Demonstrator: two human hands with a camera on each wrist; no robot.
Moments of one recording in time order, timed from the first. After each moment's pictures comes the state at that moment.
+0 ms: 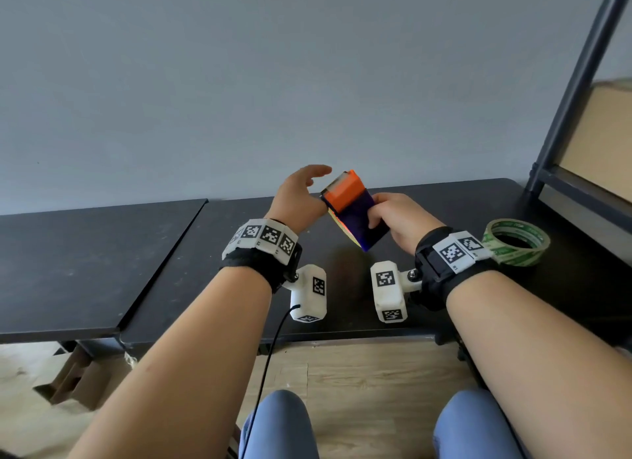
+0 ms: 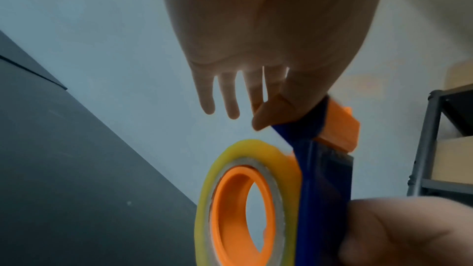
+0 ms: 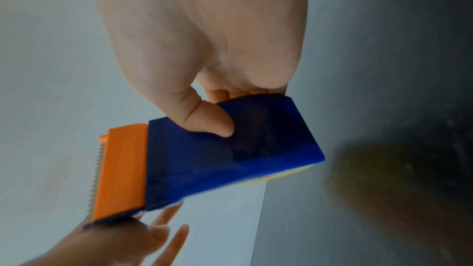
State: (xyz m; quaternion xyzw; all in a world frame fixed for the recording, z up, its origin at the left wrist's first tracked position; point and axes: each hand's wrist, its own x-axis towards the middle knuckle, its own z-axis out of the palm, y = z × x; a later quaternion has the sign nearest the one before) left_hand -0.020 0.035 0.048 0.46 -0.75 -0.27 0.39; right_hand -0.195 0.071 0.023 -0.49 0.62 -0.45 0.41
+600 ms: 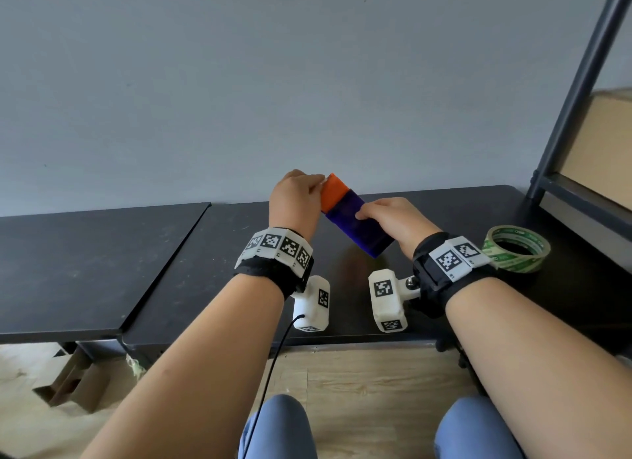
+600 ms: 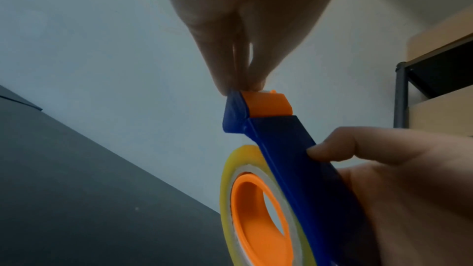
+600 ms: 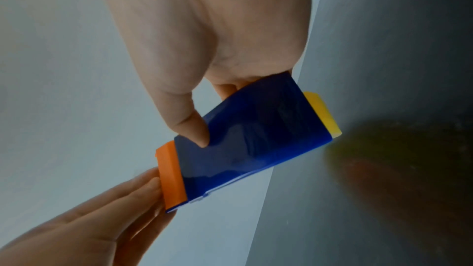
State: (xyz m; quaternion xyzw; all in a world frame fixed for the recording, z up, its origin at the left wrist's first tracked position) left_hand -0.028 0.036 0.044 0.51 -0.72 -0.10 0.46; right_hand -0.187 0.079 0.028 -0.50 0.62 -0.46 0.40
